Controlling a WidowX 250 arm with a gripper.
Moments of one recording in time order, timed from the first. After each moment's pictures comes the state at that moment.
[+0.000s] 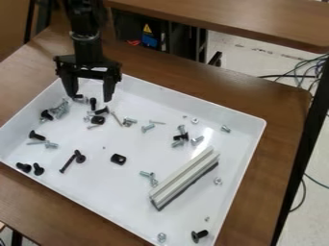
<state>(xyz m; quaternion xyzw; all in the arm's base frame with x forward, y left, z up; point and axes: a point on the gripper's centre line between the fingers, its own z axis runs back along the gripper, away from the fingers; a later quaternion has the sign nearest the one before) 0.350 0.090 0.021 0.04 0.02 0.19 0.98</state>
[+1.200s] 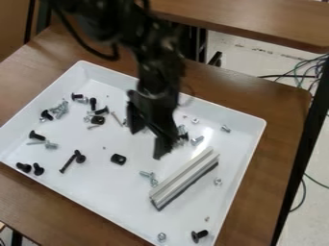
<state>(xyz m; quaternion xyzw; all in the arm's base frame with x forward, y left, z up) 0.306 -0.068 0.012 0.04 -0.02 -0.23 0.97</state>
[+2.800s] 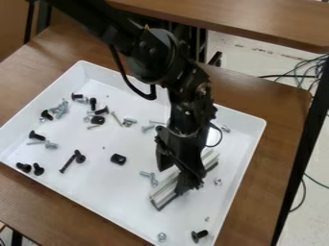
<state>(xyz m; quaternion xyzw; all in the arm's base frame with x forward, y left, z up) 0.296 -0.102 -0.032 0.02 0.02 -0.26 0.97</state>
